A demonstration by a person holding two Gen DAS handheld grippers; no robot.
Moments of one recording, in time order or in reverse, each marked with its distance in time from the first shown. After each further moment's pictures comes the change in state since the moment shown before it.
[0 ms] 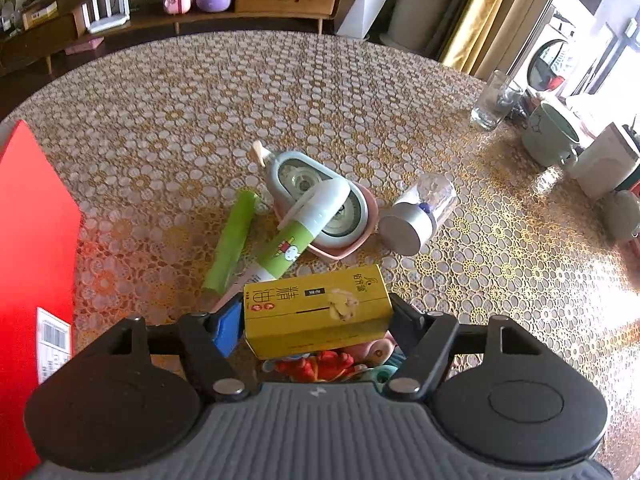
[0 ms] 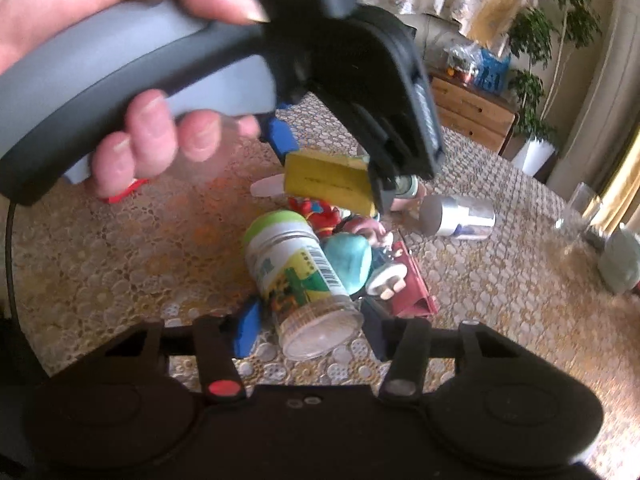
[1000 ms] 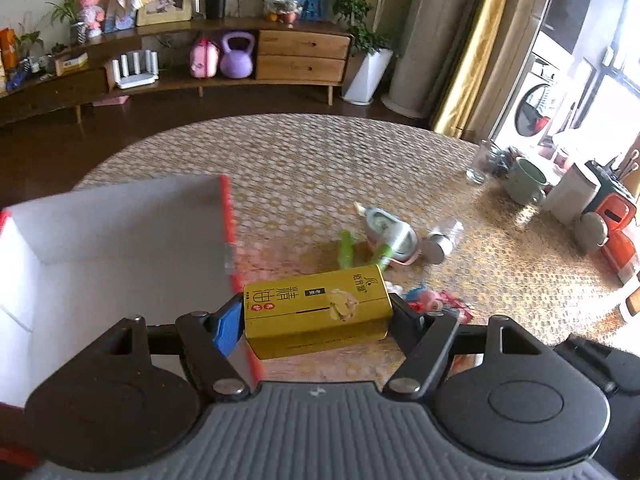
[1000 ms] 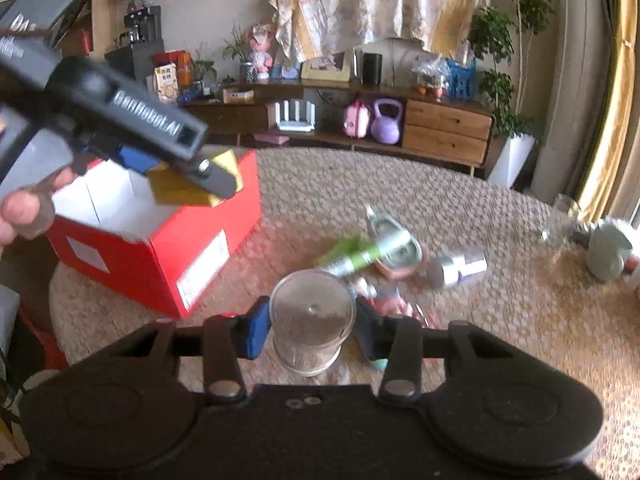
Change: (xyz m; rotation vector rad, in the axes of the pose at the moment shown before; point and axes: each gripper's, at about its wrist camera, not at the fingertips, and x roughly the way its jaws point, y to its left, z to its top) left arm -0.148 0.087 -0.032 0.025 -0.182 0.017; right arm -0.074 0.026 0.061 0.185 -0.115 0.014
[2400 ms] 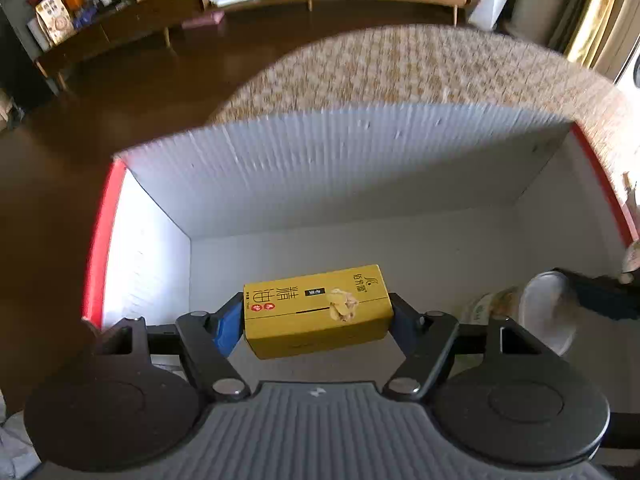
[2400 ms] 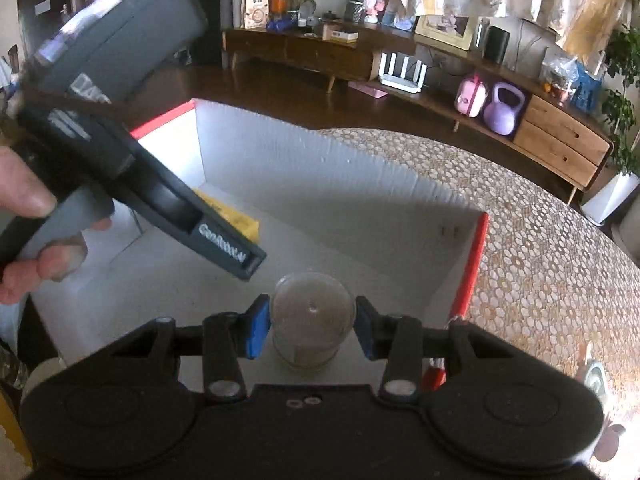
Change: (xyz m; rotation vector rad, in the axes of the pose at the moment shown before) left arm 0.098 0.198 0.014 -0.050 0.298 0.278; right arm 0.182 0.162 0.093 -0.228 0.217 0.164
